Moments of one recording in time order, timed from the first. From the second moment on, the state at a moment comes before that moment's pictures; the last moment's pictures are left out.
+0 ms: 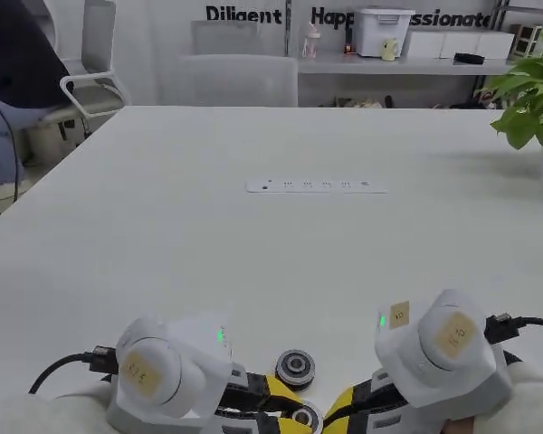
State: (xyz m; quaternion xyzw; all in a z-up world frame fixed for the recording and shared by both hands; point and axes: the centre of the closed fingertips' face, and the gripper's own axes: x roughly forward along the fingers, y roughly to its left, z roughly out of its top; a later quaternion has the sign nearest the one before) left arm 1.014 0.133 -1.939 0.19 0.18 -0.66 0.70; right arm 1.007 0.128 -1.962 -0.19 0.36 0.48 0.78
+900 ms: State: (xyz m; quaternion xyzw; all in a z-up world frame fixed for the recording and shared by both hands) left arm 1.014 0.134 -1.940 0.18 0.18 -0.66 0.70; right arm 1.013 0.123 -1.946 0.09 0.45 0.39 0.79
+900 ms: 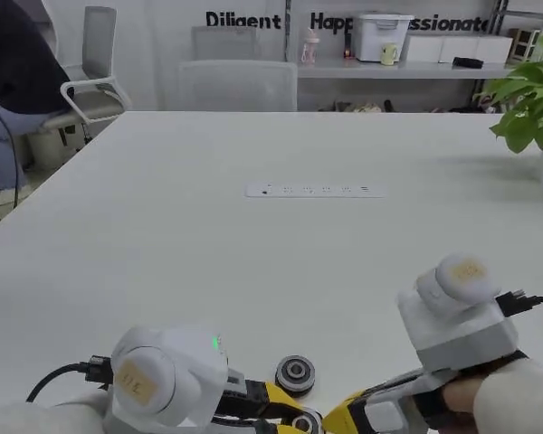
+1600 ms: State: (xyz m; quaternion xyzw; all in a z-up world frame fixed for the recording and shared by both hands) left arm 1.014 0.133 -1.939 0.18 0.18 -0.66 0.70; right arm 1.027 0.127 -1.932 0.04 0.40 0.40 0.82
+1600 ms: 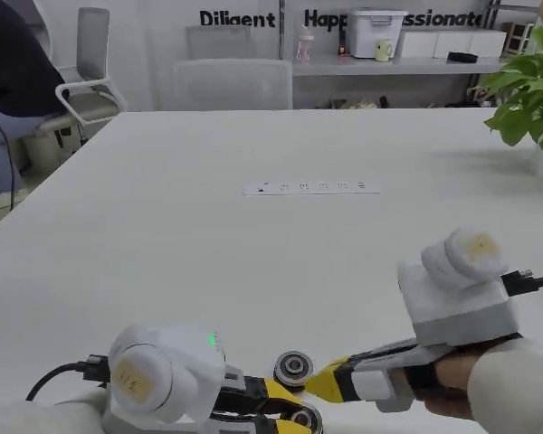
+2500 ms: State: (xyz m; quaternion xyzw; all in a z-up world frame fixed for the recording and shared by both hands) left arm 1.014 0.133 -1.940 0.18 0.18 -0.67 0.70; right arm 1.006 0.134 -1.959 -0.16 0.37 0.48 0.78
